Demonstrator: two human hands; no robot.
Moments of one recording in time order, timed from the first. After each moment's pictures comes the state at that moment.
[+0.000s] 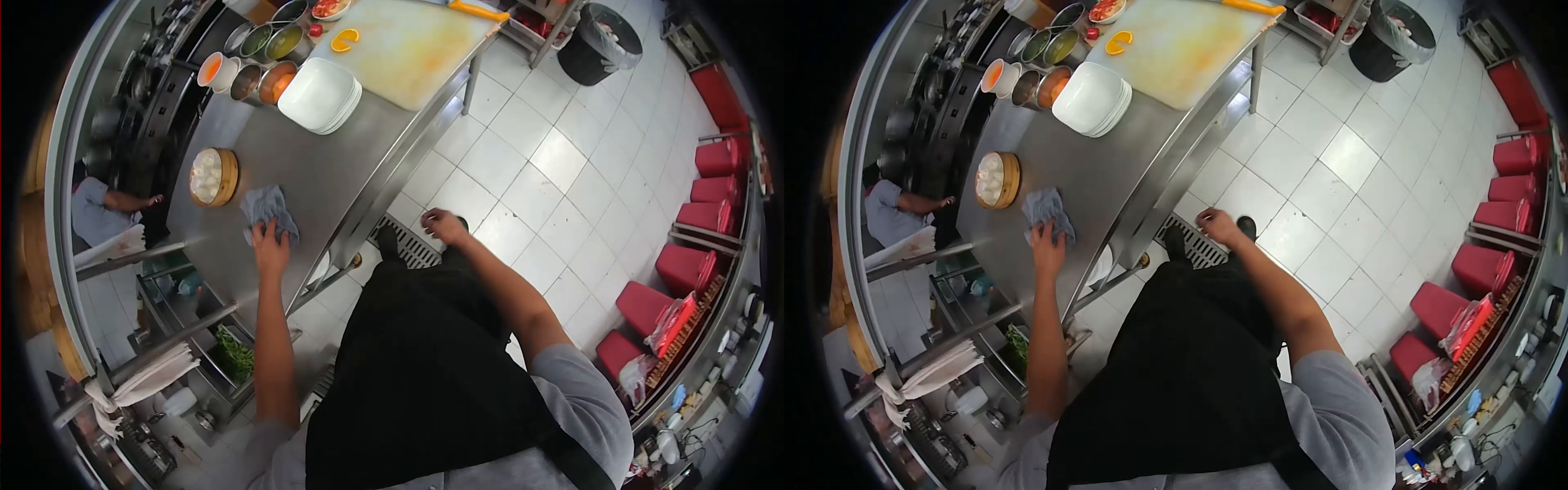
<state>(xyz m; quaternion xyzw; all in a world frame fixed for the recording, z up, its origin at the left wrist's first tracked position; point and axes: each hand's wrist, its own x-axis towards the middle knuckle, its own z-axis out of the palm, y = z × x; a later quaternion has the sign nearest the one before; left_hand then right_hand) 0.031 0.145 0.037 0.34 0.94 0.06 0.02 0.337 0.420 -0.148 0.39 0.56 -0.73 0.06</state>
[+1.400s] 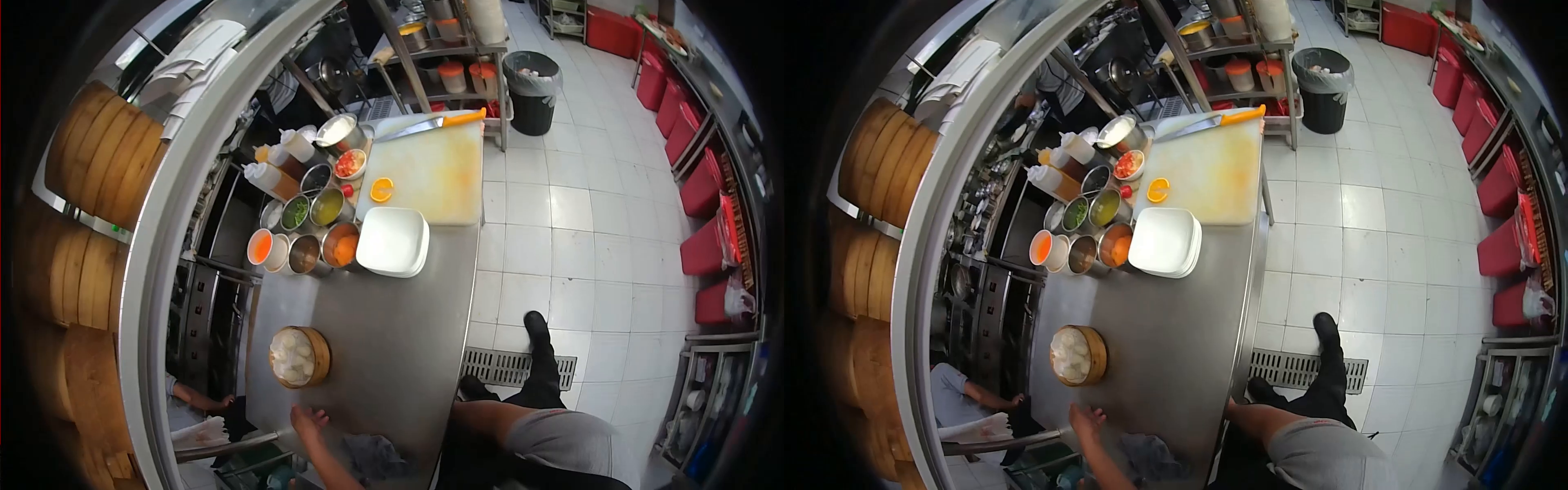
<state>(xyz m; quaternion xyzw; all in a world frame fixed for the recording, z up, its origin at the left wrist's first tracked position) -0.216 0.014 0.020 -0.09 0.81 0.54 0.21 0.056 0.130 -0.230 0.16 0.82 -0.54 0.09</state>
